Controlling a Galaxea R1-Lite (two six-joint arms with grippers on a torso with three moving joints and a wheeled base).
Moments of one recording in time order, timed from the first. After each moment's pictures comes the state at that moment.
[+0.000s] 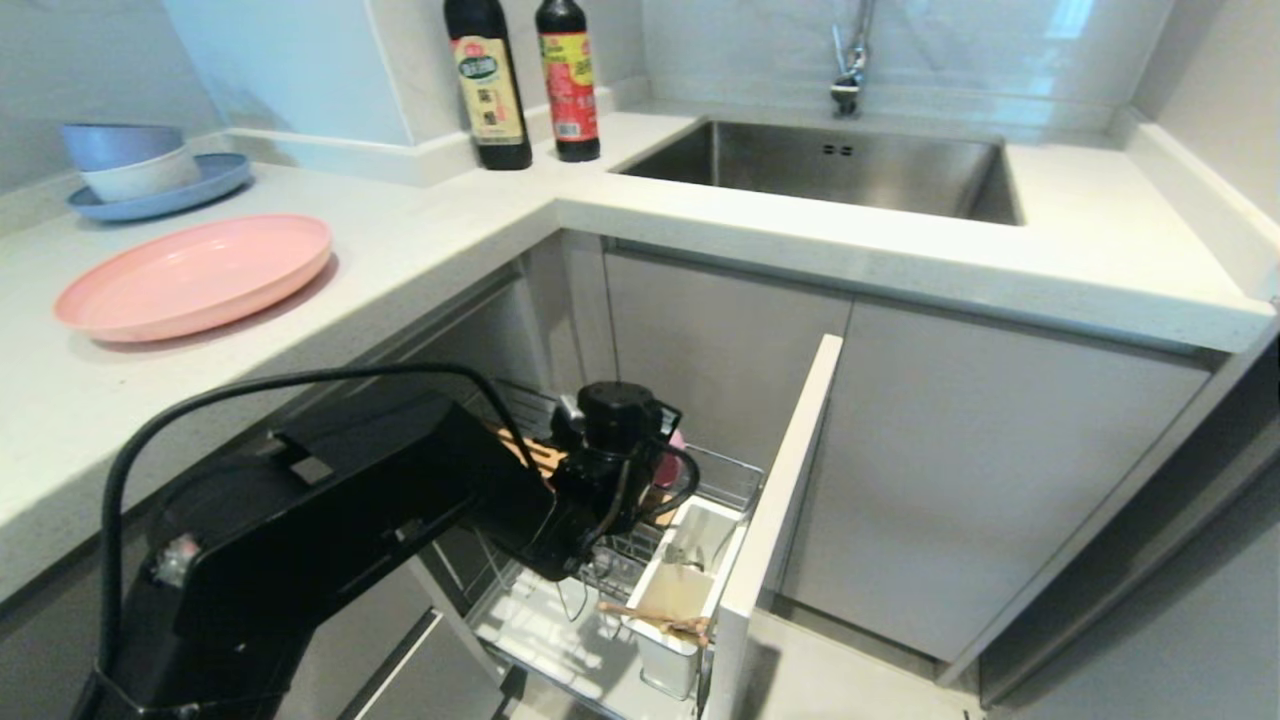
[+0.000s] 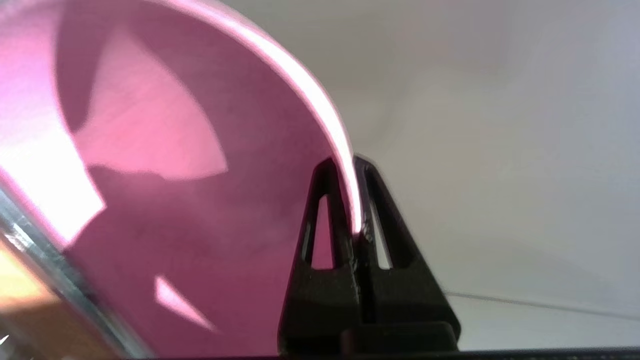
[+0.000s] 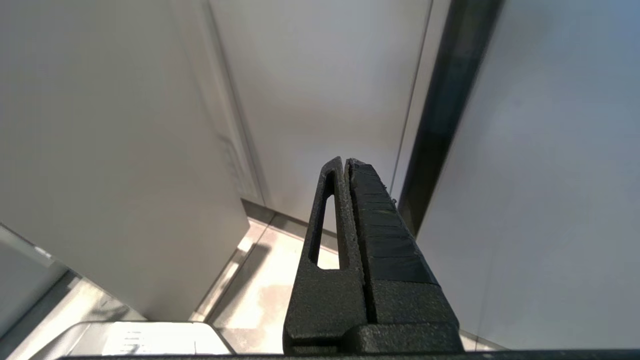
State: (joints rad) left arm -0.61 2.39 -1.24 -0.85 0.37 -1.24; right arm 0.00 0.00 0.00 0.00 0.00 0.02
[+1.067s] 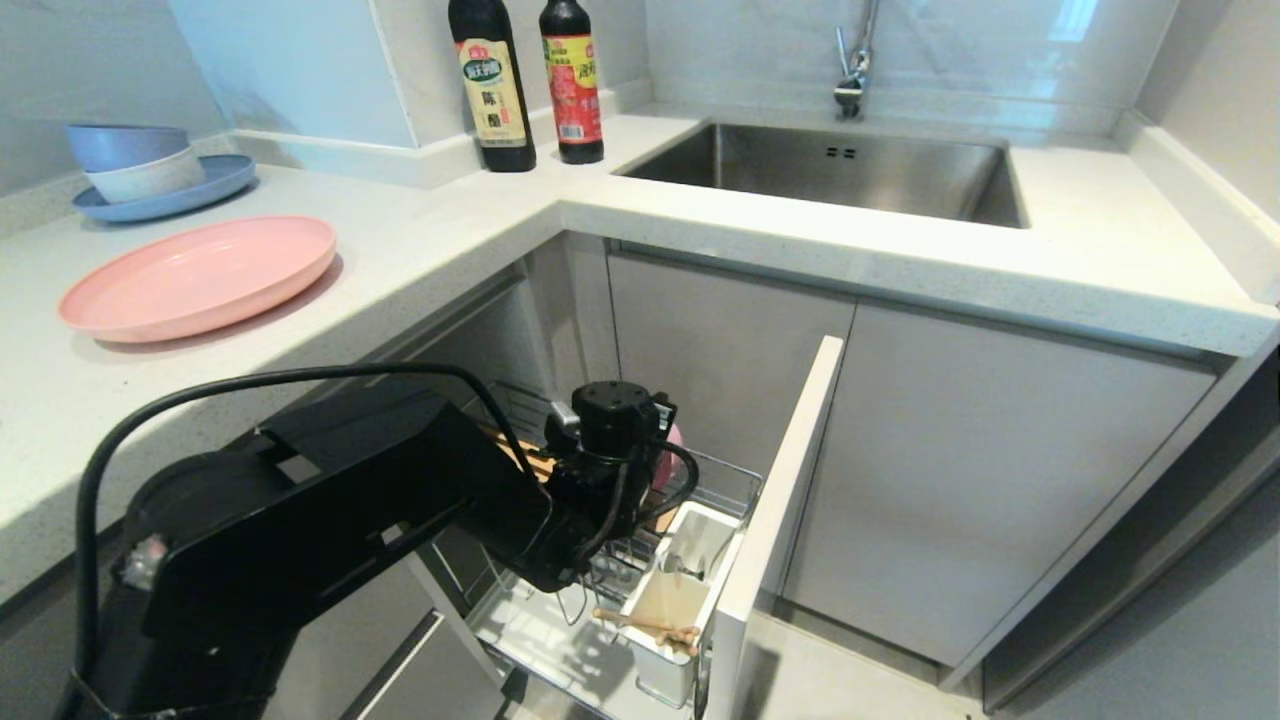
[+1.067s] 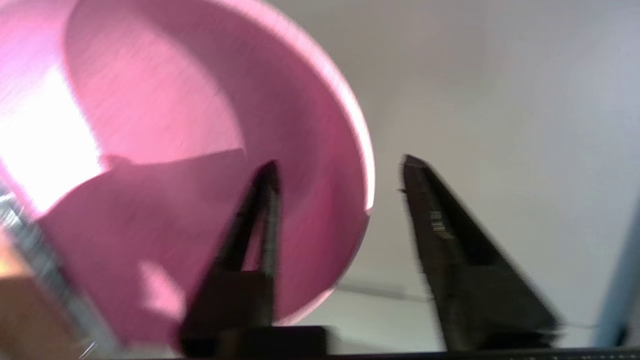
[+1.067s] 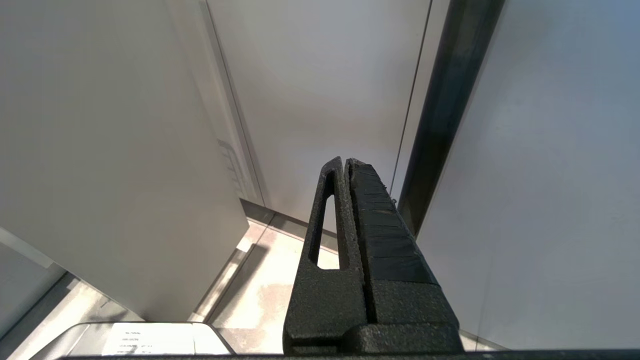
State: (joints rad) left arm -0.64 2.33 -1.19 -0.94 0.40 -1.32; right arm 0.01 0.00 0.00 0.00 0.00 0.02
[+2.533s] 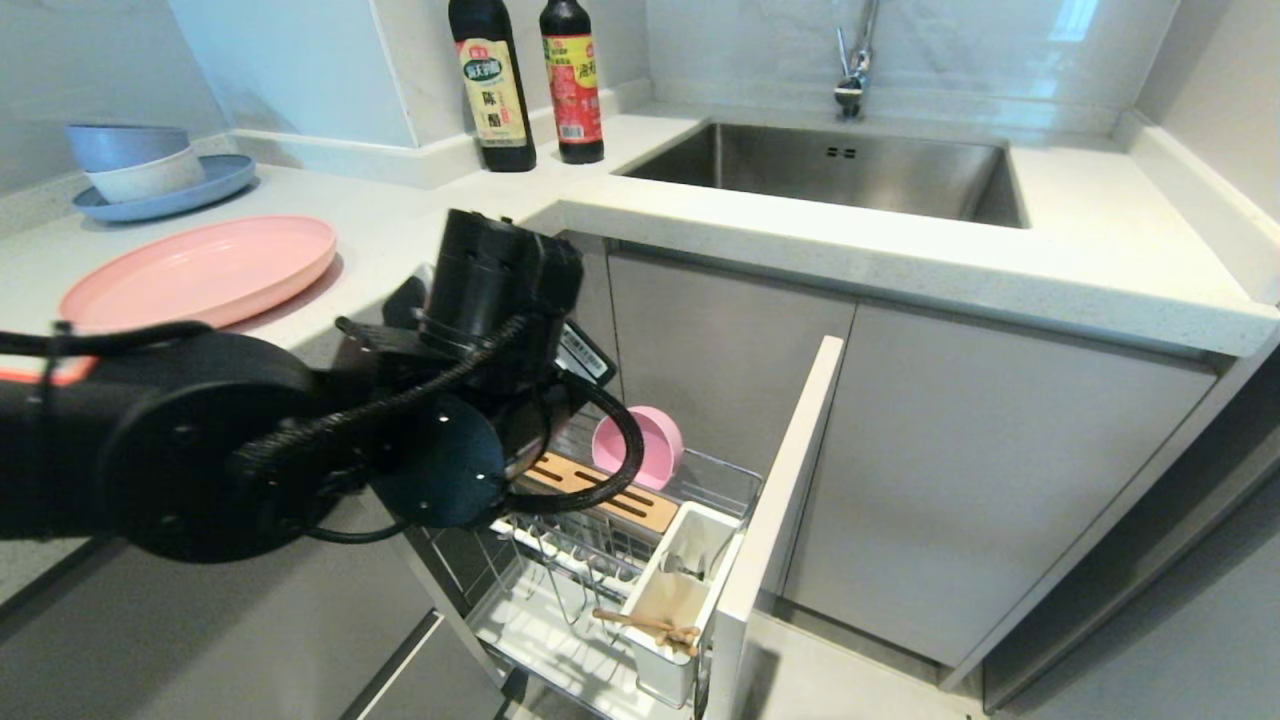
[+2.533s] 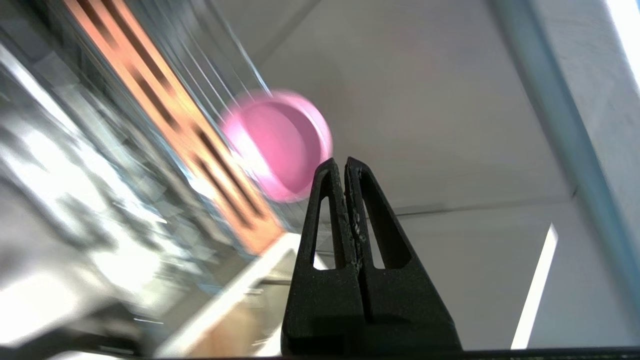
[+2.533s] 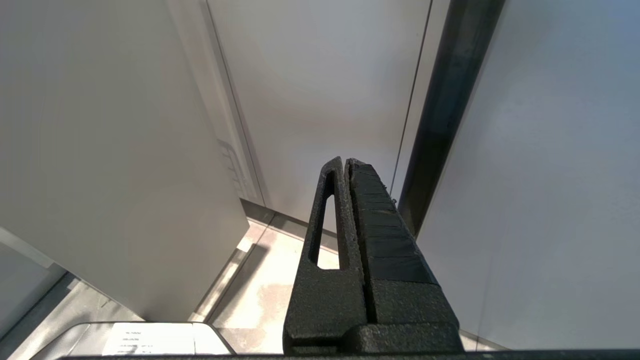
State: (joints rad) left arm -0.82 1.67 -1.17 -0.02 0.74 -0.99; right arm 0.01 0.00 0.00 0.00 0.00 0.02
